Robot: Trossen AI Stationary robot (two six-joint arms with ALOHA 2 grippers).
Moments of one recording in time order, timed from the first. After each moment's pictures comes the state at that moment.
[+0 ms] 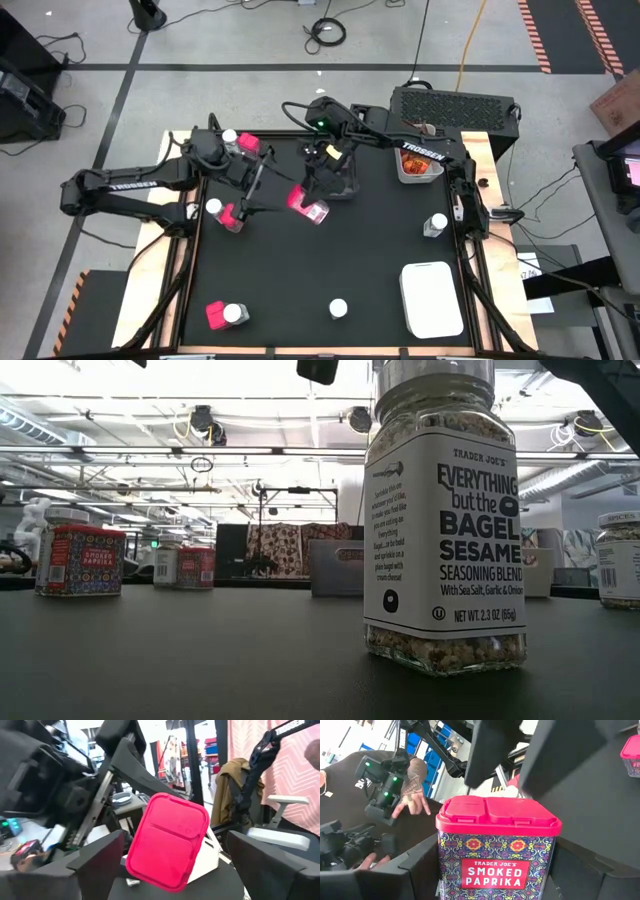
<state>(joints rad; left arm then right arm) 0.23 1.04 0.86 0.24 0.63 0.17 -0.23 2.06 2.35 -1.01 -0.95 0.32</state>
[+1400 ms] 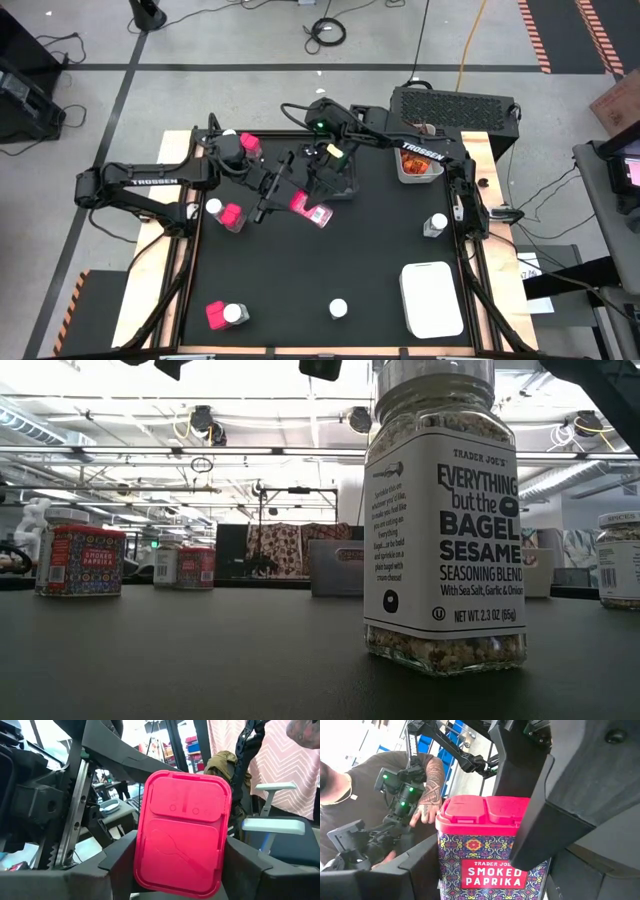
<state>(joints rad) 0.21 1.21 0.91 0.37 0.71 0.26 -0.23 2.06 2.35 -1.05 -1.01 0.36</state>
